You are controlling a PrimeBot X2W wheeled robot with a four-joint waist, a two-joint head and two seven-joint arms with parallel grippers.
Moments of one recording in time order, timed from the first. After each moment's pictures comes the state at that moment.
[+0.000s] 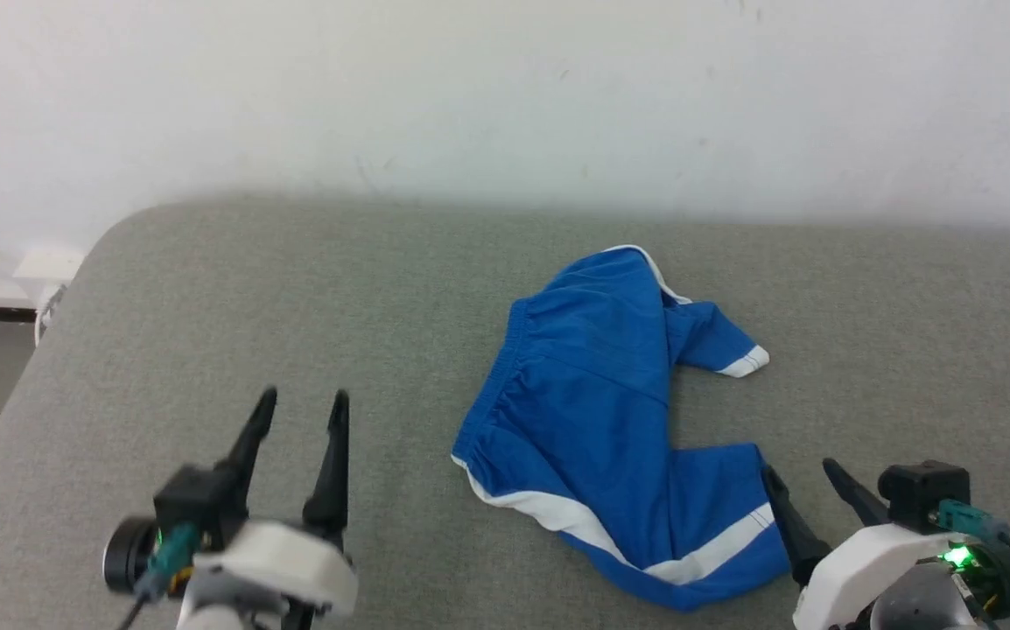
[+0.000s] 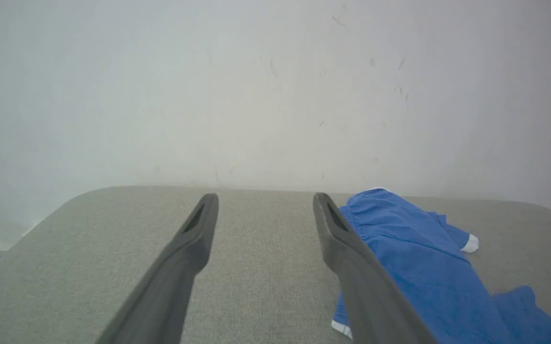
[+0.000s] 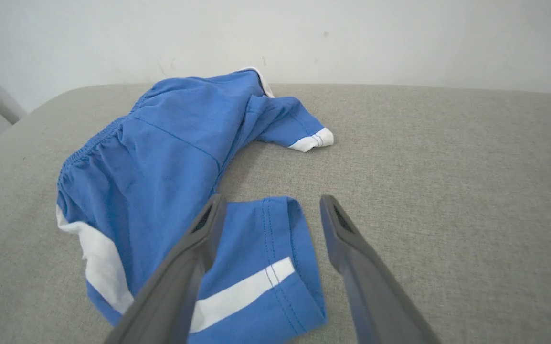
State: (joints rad) left arm -0.13 0.44 -0.49 0.02 -0.58 0.29 -0.26; right arm 0.06 -0.08 0.02 0.09 0.22 0.13 0.13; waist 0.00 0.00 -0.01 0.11
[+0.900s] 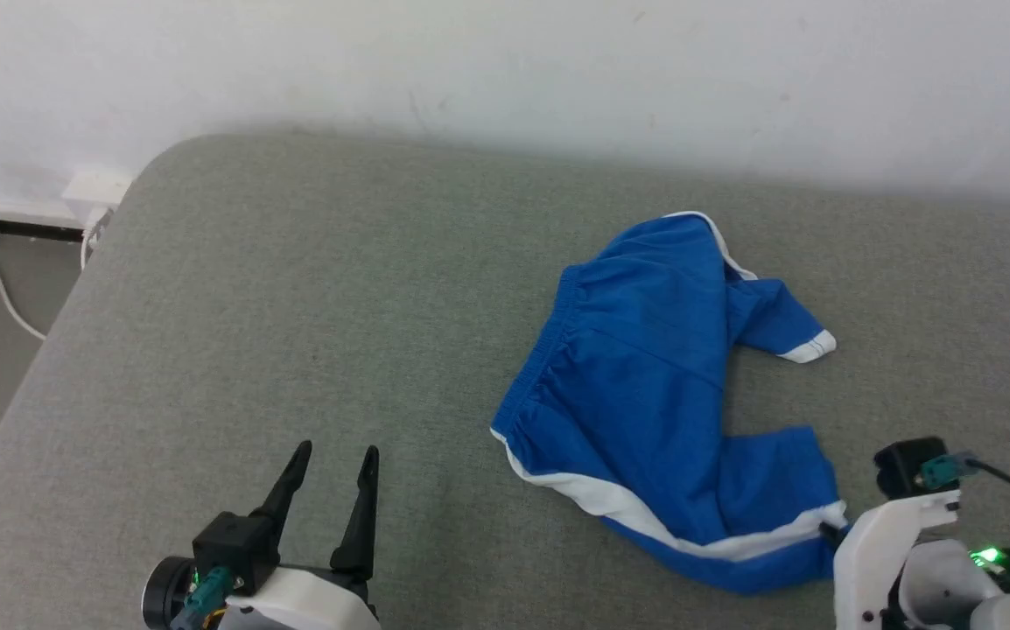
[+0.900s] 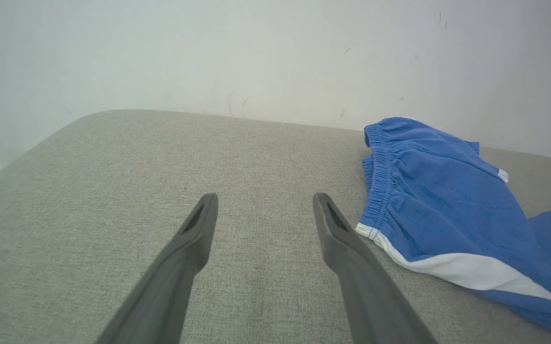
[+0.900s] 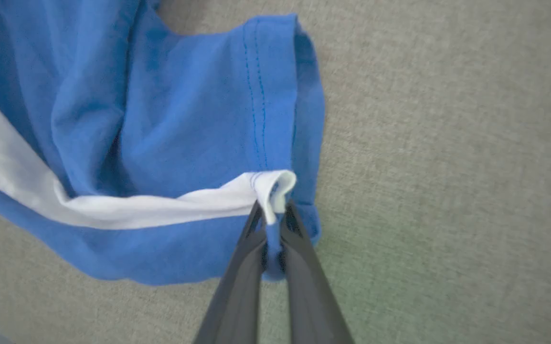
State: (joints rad) left arm 0.01 0.20 -0.24 0.16 -0.30 0.00 -0.26; right arm 0.01 -0.18 0.02 0.11 0.23 0.13 0.66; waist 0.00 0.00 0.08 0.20
